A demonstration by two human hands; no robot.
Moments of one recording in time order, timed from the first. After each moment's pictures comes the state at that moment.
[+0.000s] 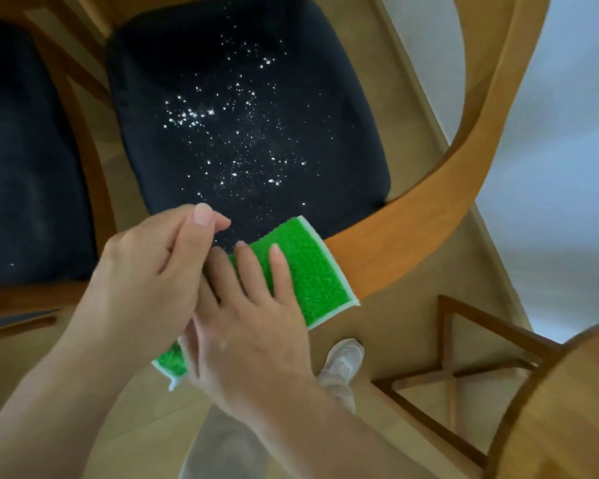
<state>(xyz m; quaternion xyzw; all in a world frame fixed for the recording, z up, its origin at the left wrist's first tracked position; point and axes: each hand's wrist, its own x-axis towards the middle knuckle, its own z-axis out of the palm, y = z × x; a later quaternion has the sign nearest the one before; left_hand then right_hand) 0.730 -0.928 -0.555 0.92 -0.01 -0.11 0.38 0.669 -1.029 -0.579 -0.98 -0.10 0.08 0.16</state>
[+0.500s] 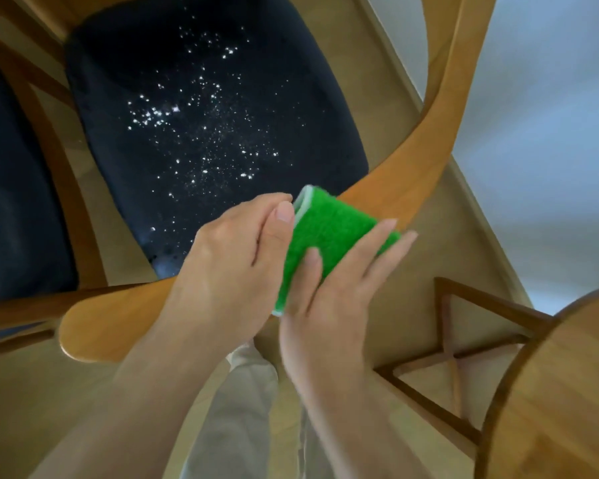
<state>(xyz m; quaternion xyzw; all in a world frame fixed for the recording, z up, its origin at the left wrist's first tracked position) 0.724 -1.018 -0.554 0.90 -0.08 -0.14 0.40 0.655 -1.088 -0.598 -0.85 0.31 -0.04 0.42</state>
